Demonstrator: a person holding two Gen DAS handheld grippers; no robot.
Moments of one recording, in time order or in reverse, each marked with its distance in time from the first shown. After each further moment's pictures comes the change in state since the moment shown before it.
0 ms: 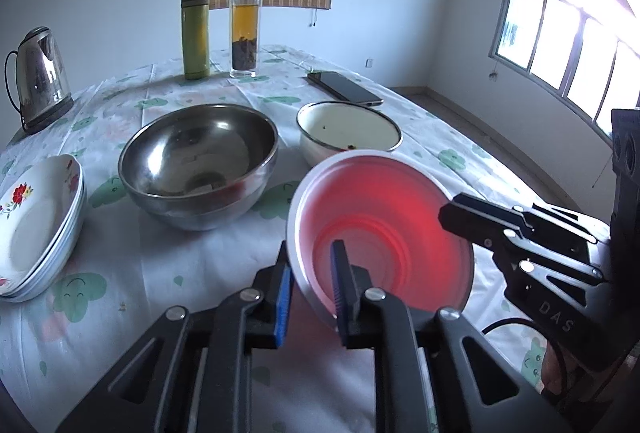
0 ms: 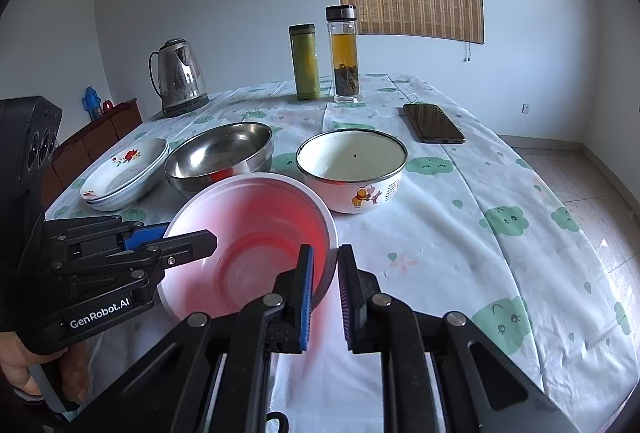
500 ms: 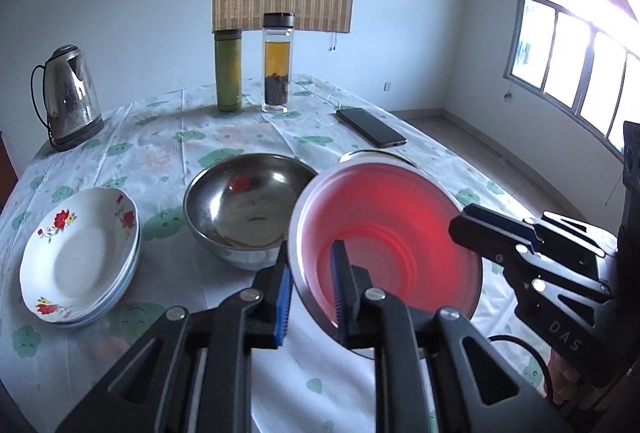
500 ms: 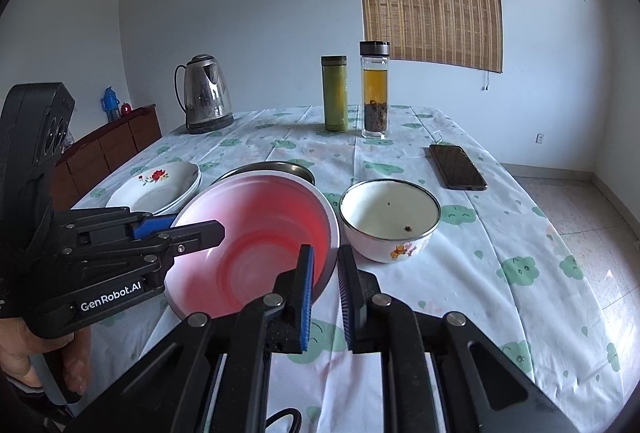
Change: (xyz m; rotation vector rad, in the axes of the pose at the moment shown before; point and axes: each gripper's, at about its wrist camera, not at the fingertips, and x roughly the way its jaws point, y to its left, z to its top) left arm -0.038 0.026 0.026 -0.024 -0.086 0.066; right arm -0.014 0.031 0.033 -0.063 -0.073 0.045
